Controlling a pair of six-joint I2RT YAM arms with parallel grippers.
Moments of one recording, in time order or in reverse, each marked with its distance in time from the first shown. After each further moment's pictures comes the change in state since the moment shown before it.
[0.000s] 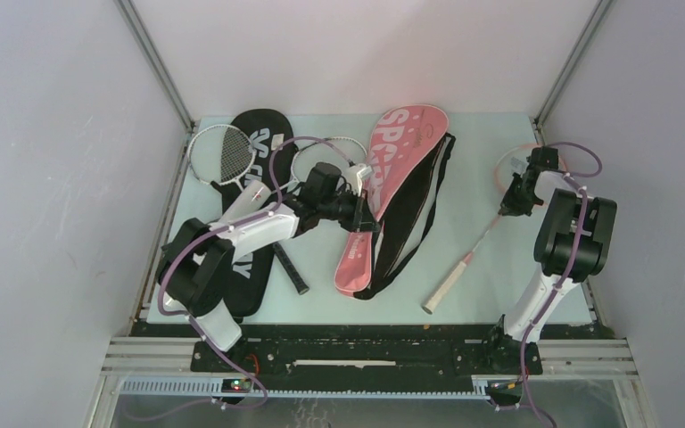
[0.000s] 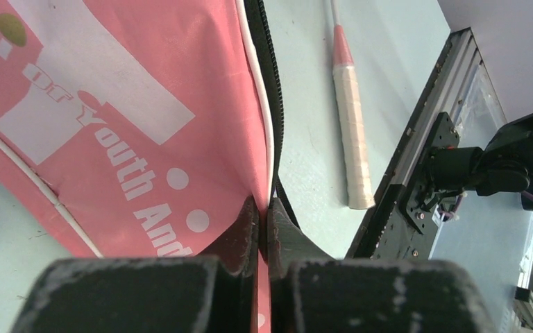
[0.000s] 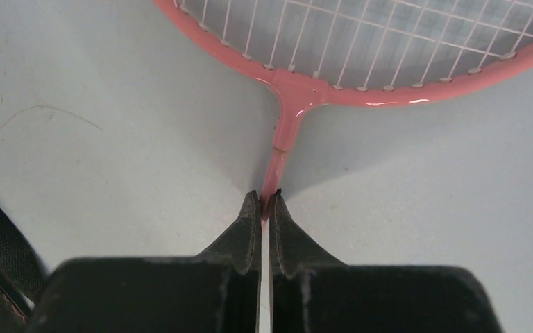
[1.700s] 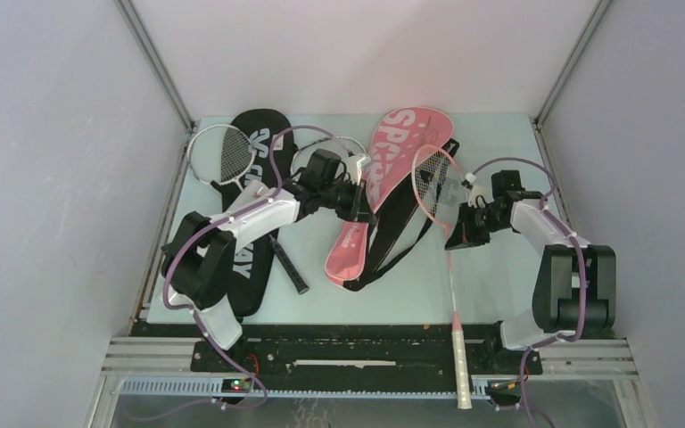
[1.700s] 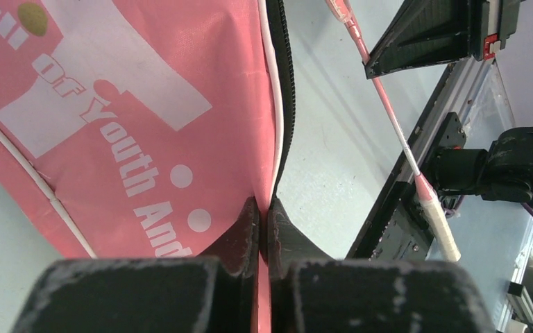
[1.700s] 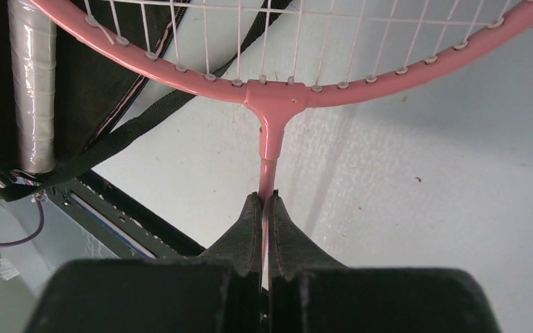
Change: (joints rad) left arm 0.044 0.036 0.137 -0.187 0.000 0.056; right arm 0.266 -0.400 -0.322 -0.251 -0.490 -0.248
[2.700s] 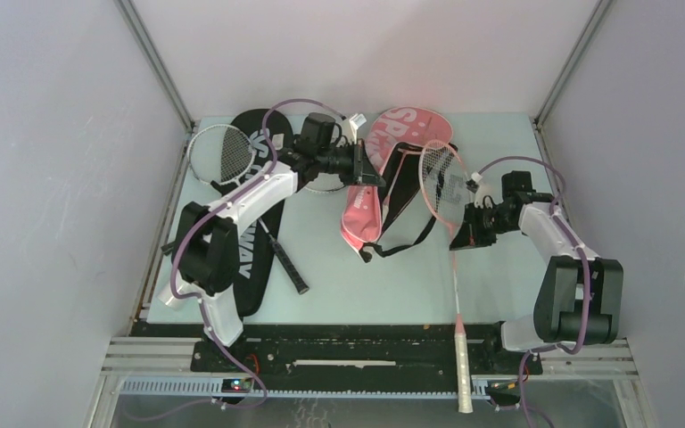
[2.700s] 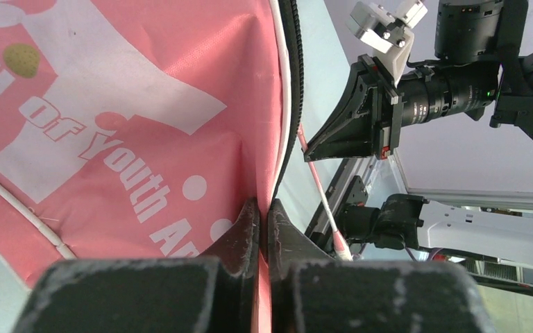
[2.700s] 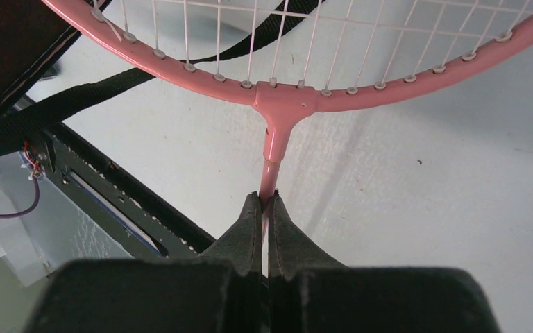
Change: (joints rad) left arm 0.076 0.106 0.311 -0.065 0.114 -0.239; right arm -0.051 -0.077 0.000 -0.070 -0.060 -0.114
